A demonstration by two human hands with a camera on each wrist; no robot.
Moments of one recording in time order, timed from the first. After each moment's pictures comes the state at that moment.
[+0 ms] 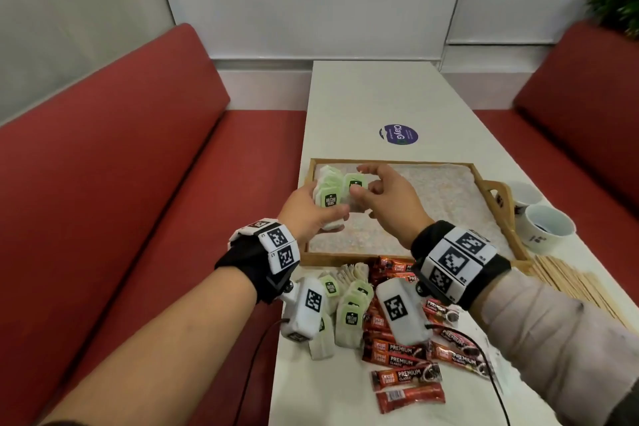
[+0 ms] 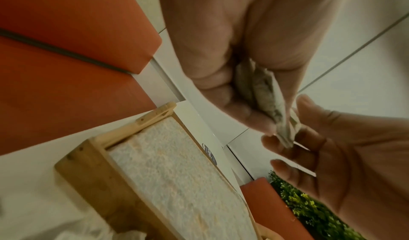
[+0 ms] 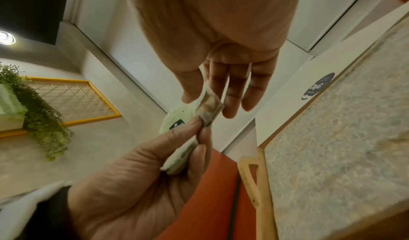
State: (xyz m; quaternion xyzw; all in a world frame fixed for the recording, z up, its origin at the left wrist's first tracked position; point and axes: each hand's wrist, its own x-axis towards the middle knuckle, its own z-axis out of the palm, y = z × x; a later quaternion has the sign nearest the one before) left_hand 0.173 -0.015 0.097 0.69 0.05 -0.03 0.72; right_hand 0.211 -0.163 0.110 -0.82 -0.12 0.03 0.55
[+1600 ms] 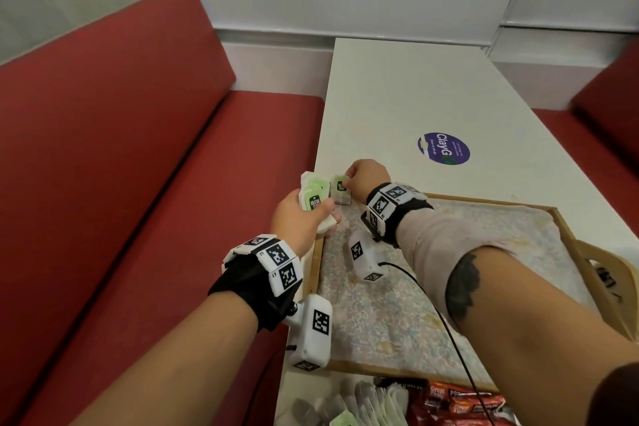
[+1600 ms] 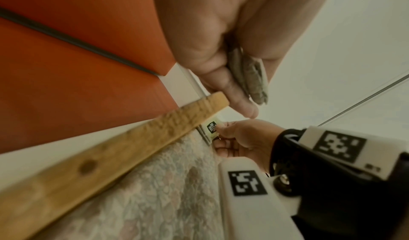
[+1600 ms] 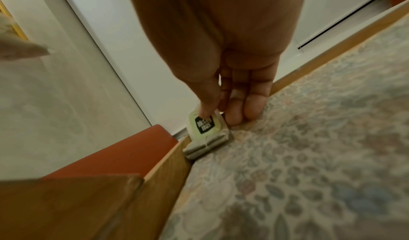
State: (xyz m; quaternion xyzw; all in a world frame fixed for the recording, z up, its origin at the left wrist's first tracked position) left_hand 0.324 0.039 0.032 0.66 0.19 0.08 0.73; right_hand 0.467 -0.052 0.019 -0.95 -0.08 0.10 0.27
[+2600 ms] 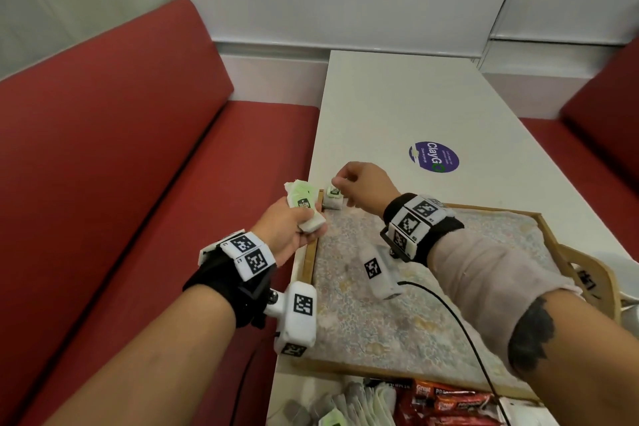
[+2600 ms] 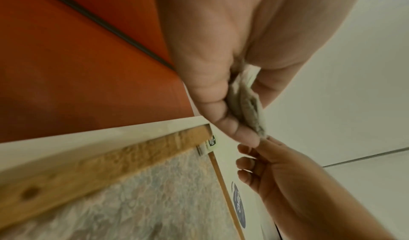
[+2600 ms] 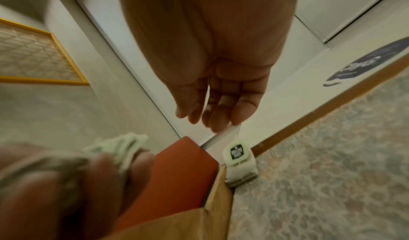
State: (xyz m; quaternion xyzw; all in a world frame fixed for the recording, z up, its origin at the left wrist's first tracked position) left_hand 0.327 0.055 0.046 0.55 0.19 -0.04 0.81; right_hand 0.434 -0.077 0.053 -0.89 -0.18 0.10 0.41
